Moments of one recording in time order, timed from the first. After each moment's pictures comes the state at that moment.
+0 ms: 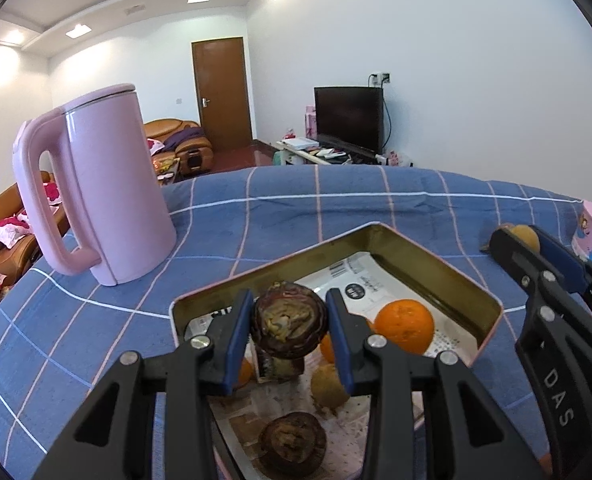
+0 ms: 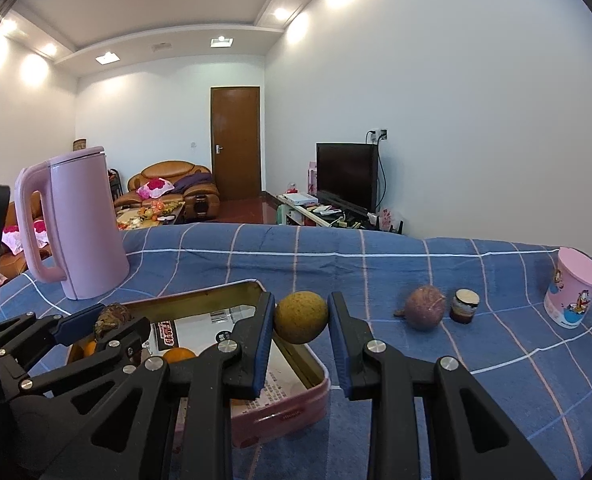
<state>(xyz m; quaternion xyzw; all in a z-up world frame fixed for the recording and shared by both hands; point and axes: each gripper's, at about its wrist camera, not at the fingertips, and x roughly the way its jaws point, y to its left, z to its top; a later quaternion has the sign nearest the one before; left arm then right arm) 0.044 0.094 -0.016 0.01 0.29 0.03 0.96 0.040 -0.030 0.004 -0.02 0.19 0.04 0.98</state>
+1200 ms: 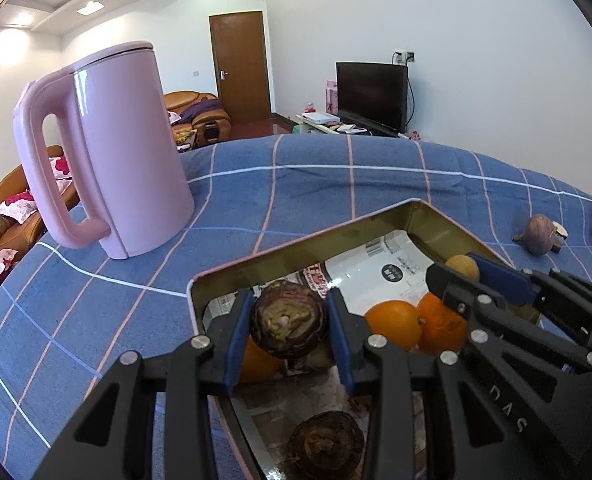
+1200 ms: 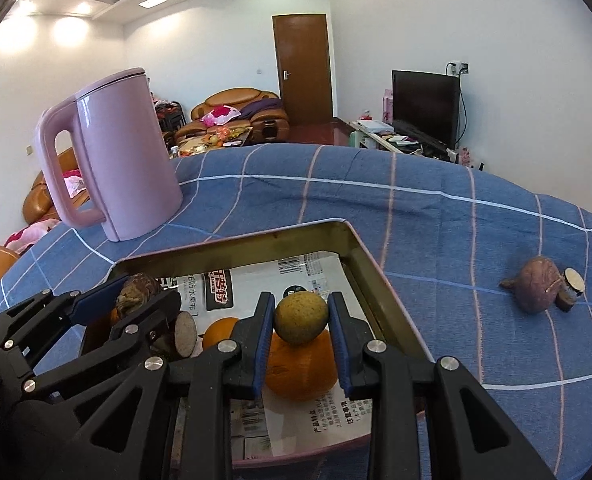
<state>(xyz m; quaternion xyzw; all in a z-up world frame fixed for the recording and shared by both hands) 0.060 0.112 -0.029 0.00 0.33 0.07 0.94 0.098 0.003 -0.025 -0.02 0.33 0.18 0.93</state>
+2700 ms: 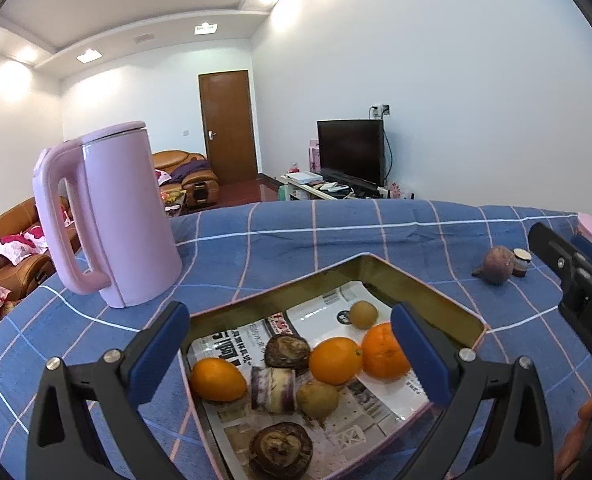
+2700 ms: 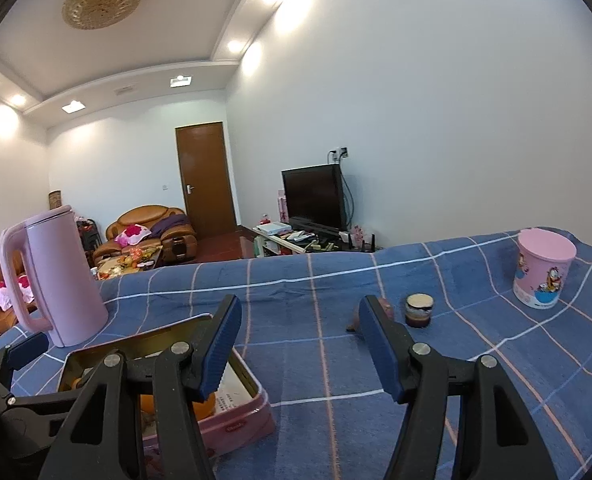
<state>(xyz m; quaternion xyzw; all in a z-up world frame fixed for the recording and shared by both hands) 0.026 0.083 -0.007 0.02 0.22 0.04 0.98 0.018 -0.084 0.014 0.06 0.13 -0.02 0.99</state>
